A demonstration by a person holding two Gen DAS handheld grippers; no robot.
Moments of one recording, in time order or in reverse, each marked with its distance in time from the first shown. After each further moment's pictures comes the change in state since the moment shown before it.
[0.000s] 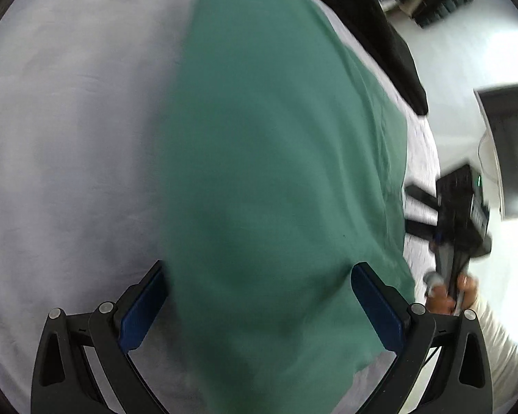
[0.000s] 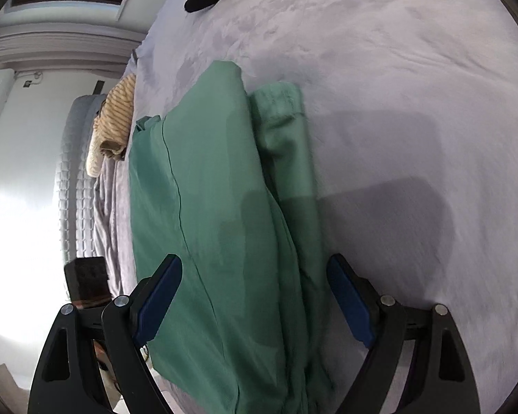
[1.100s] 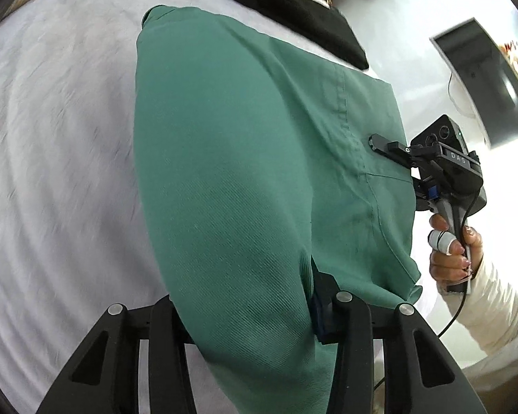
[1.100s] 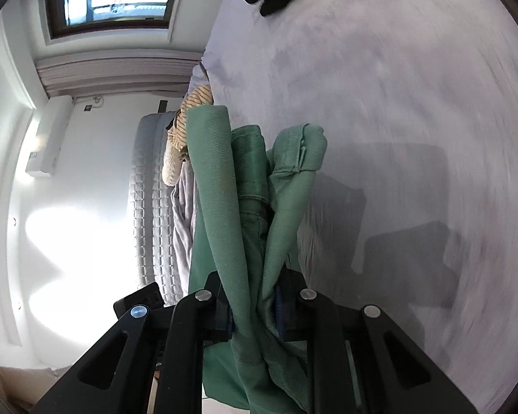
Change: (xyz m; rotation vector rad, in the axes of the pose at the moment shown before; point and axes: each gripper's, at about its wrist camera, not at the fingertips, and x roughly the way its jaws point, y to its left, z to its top) left arm -0.122 -0.027 -0.126 0.213 -0.022 0.055; right arm -0.039 0.049 -0.115 0.100 -0.054 0.322
